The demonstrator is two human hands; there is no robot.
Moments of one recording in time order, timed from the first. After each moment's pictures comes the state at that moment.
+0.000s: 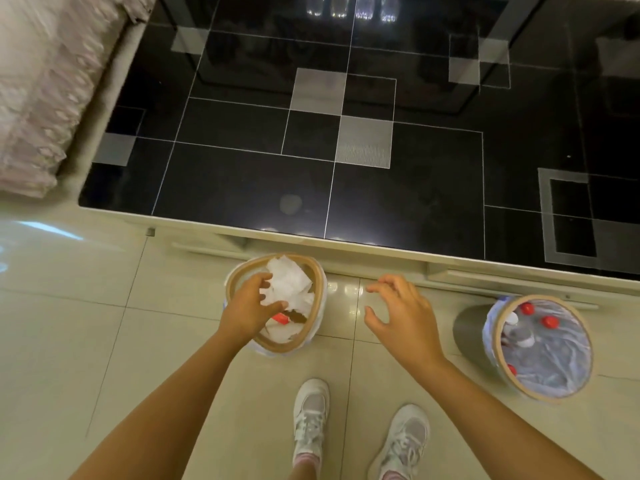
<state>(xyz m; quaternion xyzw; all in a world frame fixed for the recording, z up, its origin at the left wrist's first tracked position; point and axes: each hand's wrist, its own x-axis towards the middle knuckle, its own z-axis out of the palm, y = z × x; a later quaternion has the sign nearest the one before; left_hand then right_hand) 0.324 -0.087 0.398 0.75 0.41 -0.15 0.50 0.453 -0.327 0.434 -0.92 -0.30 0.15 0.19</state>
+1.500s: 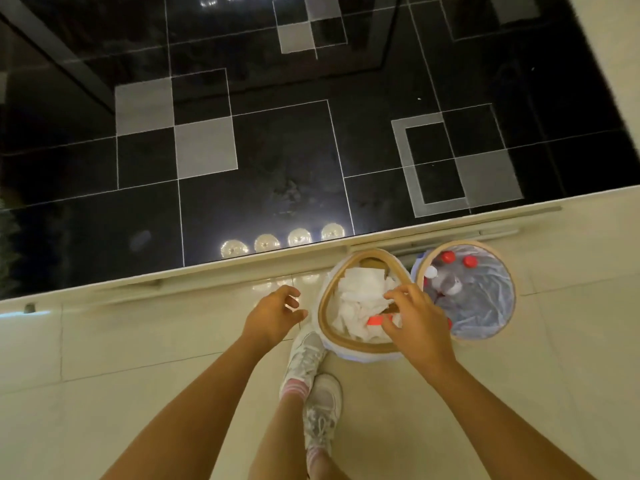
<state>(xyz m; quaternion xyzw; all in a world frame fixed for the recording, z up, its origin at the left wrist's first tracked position) 0.476 -0.288 0.370 0.83 0.26 -0.30 0.39 0.526 -0.545 0.385 -0.96 -0.14 0.18 0.14</state>
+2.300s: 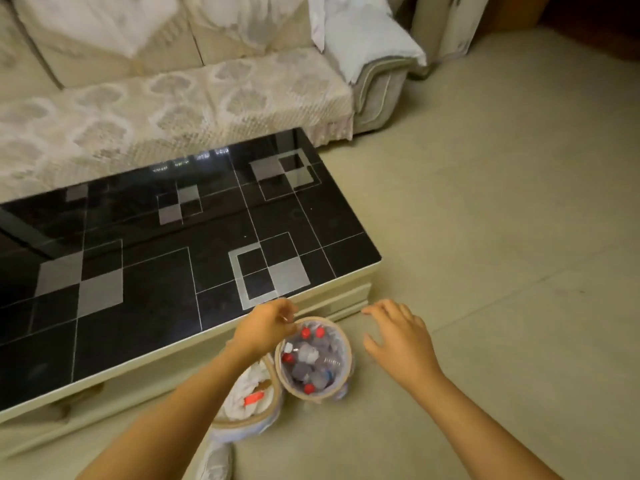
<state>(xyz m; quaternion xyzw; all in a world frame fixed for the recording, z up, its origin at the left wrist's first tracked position) 0.596 -0.610 0.626 0.93 0.04 -0.21 0.31 0.569 -0.858 0.650 -0.98 -0.10 0.03 0.17</state>
